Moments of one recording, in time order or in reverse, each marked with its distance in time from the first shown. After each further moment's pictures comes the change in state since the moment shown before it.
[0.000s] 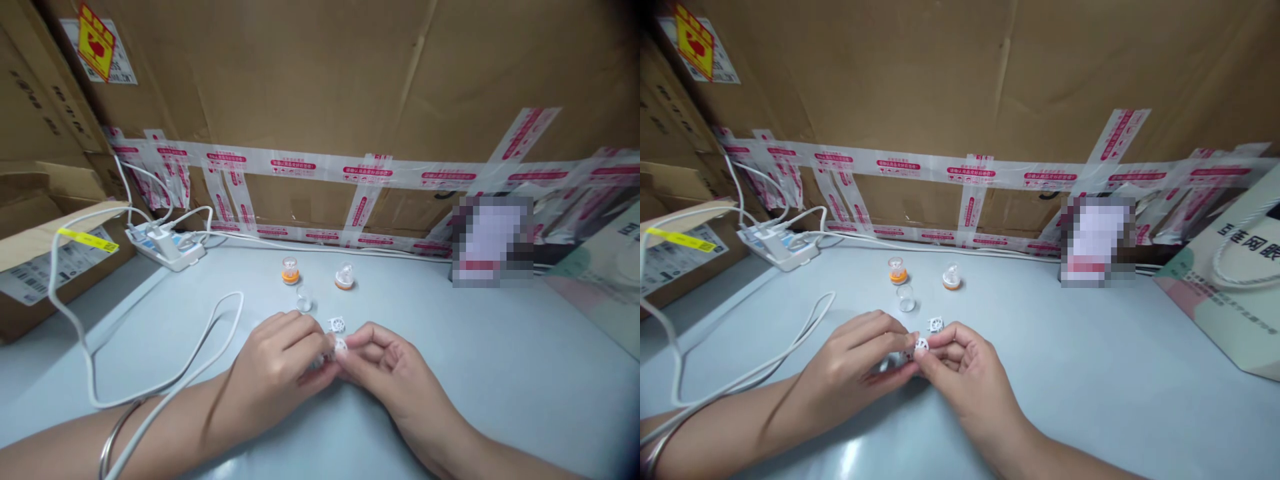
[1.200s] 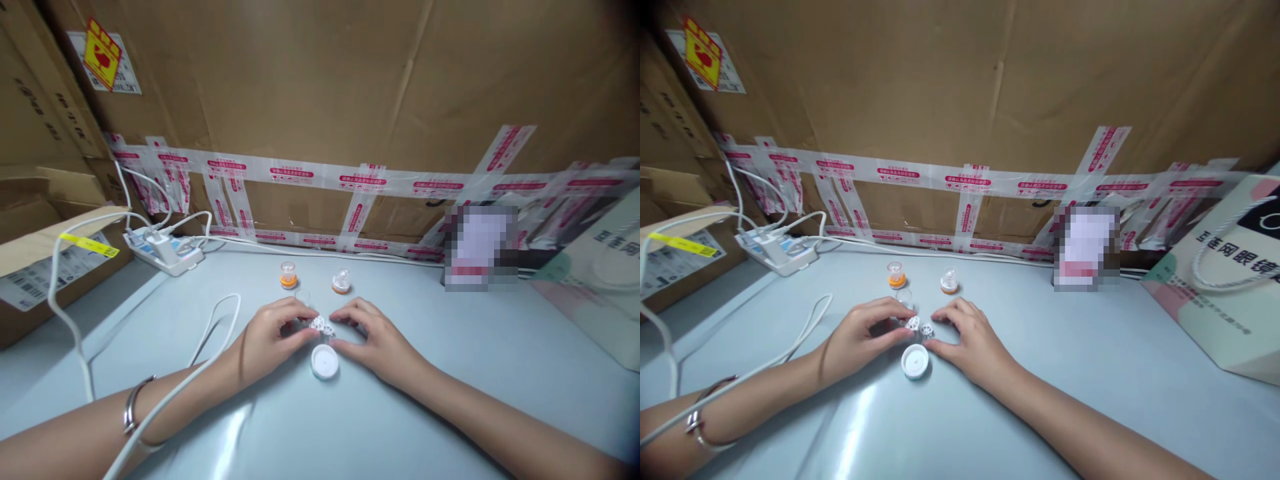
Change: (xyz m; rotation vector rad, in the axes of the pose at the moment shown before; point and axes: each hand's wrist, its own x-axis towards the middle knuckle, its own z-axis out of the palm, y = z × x) left_hand 0.002 -0.039 0.010 -0.370 -0.120 -0.356; right_hand 0.046 0.001 -0.039 -1.051 -0.005 -0.505
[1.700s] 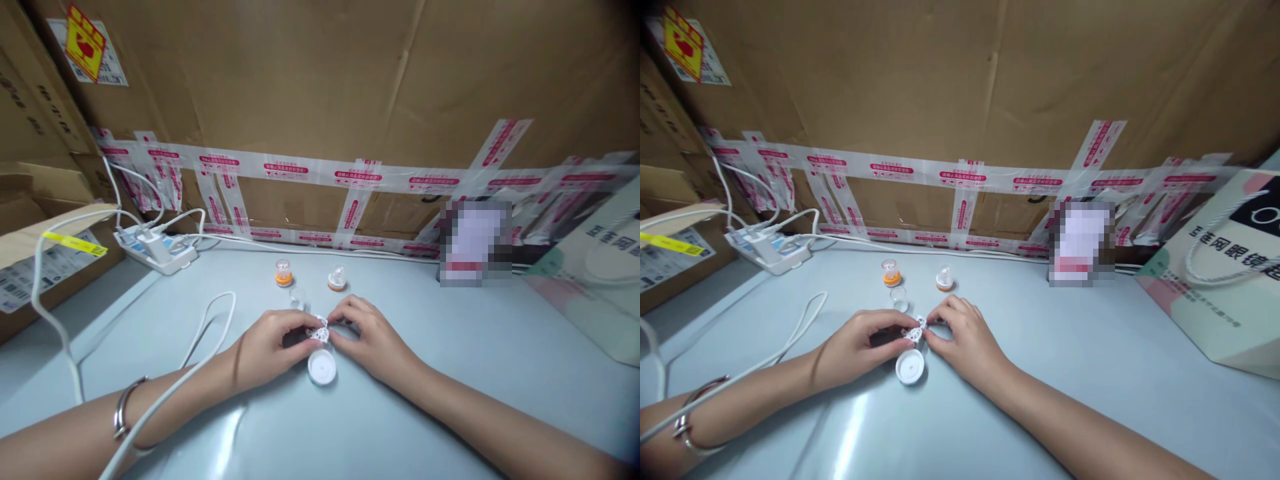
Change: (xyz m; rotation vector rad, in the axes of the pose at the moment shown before) left_hand -0.001 0.009 0.006 -0.042 -0.151 -0.046; right_hand 0.001 -0.003 0.003 -0.074 0.034 -0.024
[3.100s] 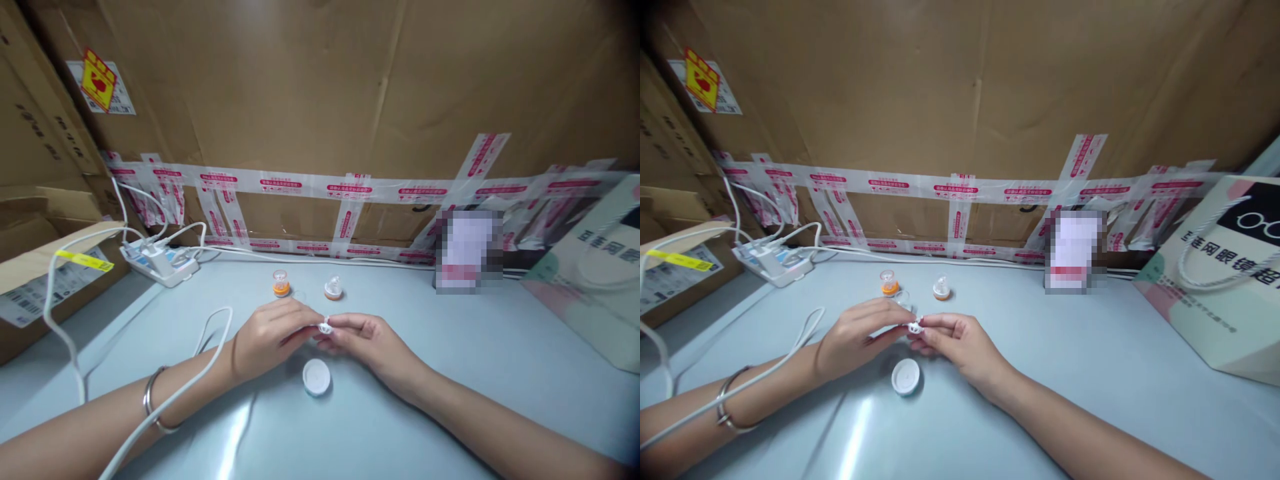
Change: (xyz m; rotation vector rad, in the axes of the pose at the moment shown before) left_hand 0.018 -0.002 -0.013 0.290 0.184 0.584; right_hand -0.003 -0.006 -0.011 1.072 -0.193 0.356
